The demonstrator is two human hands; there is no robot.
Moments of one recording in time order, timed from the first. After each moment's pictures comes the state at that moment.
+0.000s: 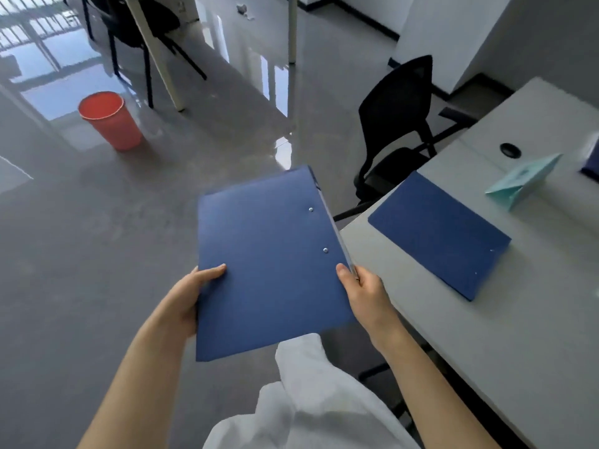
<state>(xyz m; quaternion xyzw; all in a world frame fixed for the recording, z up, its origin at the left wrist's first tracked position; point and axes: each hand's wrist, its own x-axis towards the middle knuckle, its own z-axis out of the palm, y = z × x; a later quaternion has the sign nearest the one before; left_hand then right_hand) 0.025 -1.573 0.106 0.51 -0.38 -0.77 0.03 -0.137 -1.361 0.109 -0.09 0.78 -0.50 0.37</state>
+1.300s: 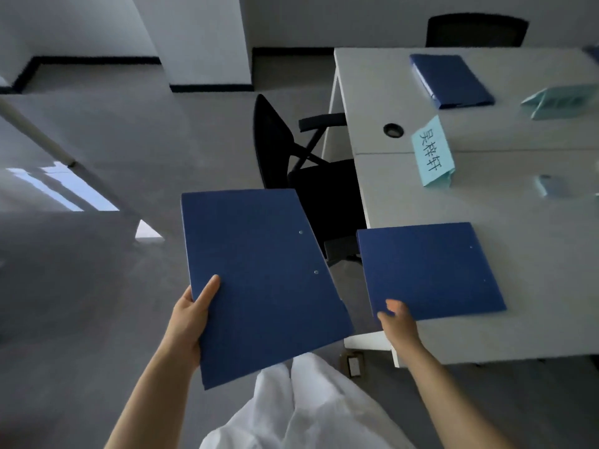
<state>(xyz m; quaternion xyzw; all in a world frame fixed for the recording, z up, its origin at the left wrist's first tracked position) -0.445 -1.875 0.099 0.31 -0.61 -0.70 -0.20 -0.368 -1.544 -0.022 0.44 0.76 -0.45 0.14</state>
